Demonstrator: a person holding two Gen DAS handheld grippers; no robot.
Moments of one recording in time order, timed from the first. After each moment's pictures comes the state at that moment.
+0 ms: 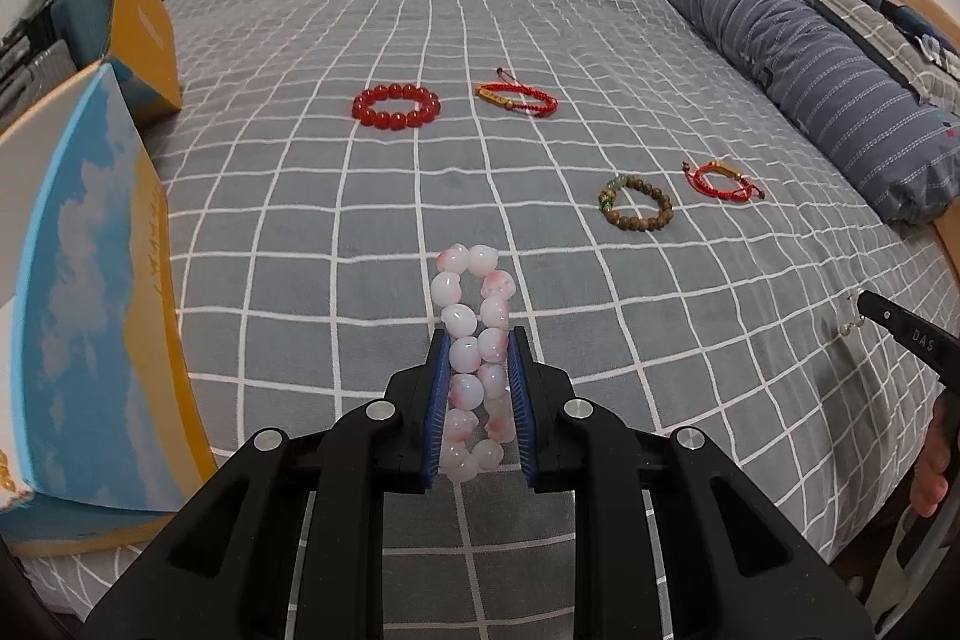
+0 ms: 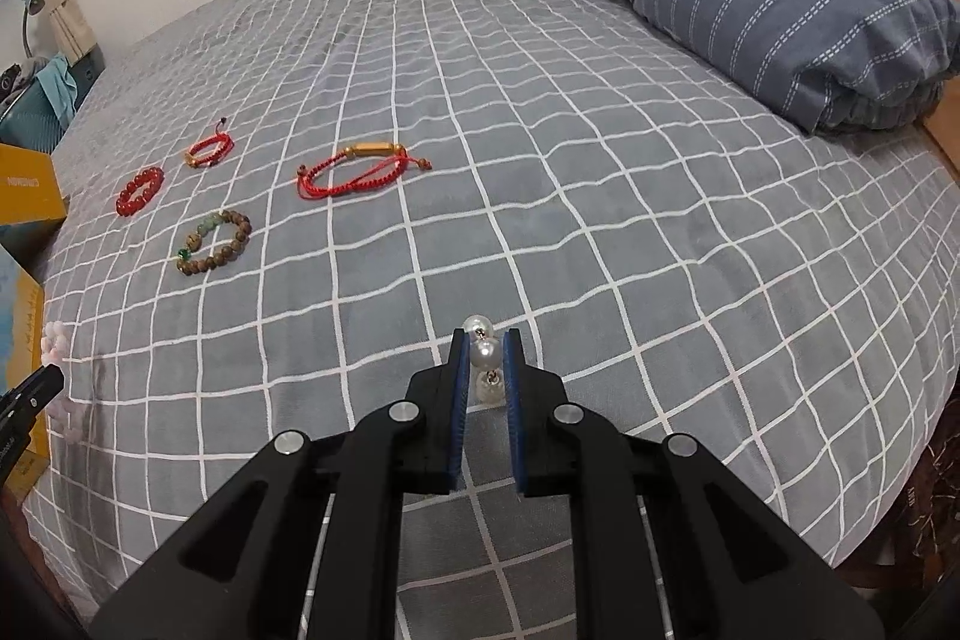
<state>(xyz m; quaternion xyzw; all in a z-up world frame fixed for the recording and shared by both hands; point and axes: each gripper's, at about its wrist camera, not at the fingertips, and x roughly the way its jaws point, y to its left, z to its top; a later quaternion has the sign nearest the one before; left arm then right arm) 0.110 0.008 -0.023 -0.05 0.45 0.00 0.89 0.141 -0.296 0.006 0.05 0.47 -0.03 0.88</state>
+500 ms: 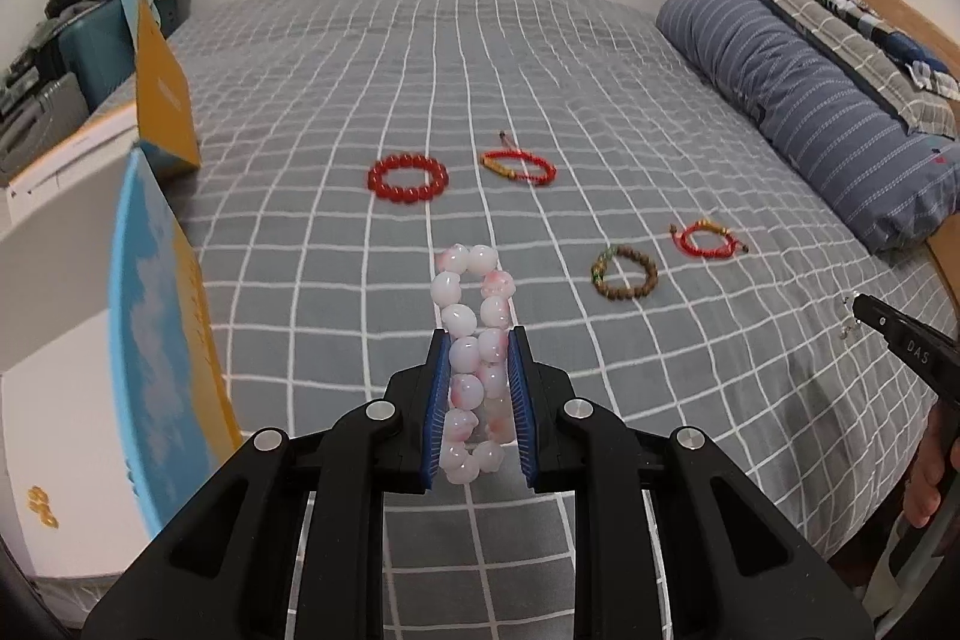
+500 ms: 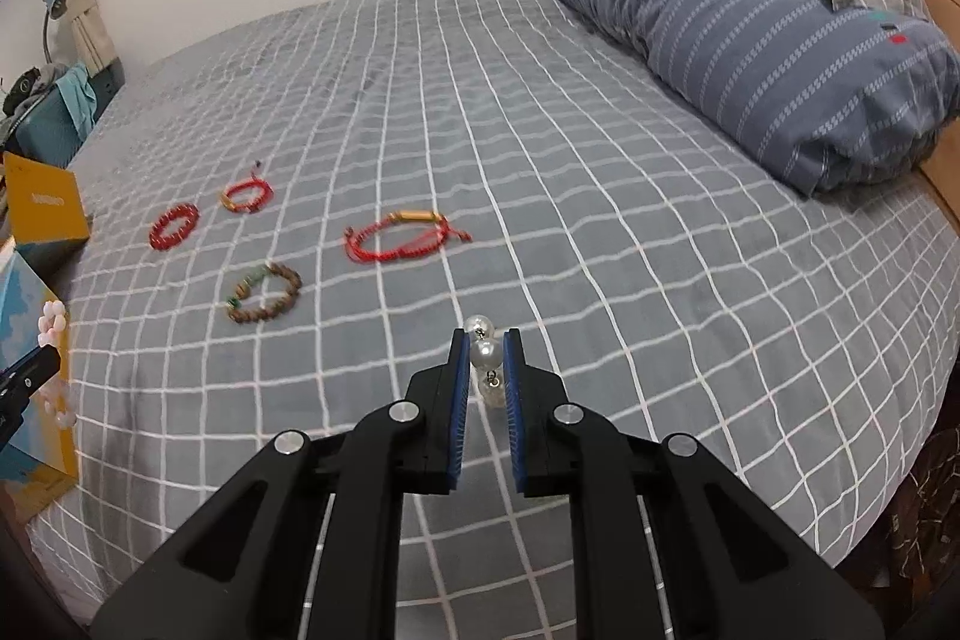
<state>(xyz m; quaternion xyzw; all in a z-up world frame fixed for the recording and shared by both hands) 0.115 0.017 0.030 -0.04 0.42 0.00 0.91 0.145 -0.277 0.054 0.04 0.44 -0.02 0.90</state>
